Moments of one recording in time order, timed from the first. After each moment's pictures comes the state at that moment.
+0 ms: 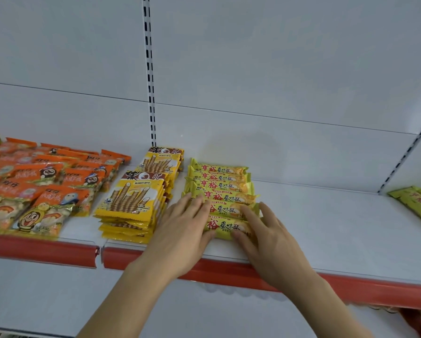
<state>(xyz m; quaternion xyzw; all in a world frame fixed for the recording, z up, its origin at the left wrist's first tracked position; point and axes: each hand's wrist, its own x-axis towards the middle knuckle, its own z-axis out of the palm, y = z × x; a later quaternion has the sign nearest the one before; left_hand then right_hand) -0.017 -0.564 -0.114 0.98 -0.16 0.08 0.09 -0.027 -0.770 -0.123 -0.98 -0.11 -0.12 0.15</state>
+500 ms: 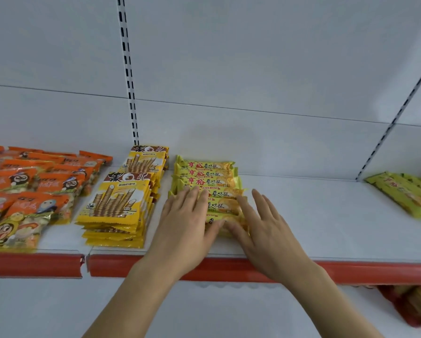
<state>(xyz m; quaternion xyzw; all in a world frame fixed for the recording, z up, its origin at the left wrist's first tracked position) -0.010 -0.582 -0.117 0.97 -0.17 0.13 0.14 -0.027 -0.773 -0.120 -0.99 -0.08 -0.09 0.09</state>
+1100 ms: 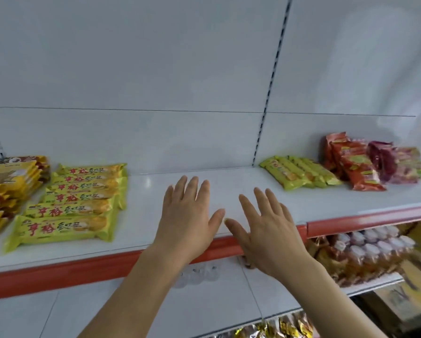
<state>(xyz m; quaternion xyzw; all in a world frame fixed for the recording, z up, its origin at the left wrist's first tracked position) -0.052 -0.836 -0.091 0.95 -0.24 0.13 0.12 -0.120 -0.998 -0.095 -0.99 0.07 -0.09 0.02</state>
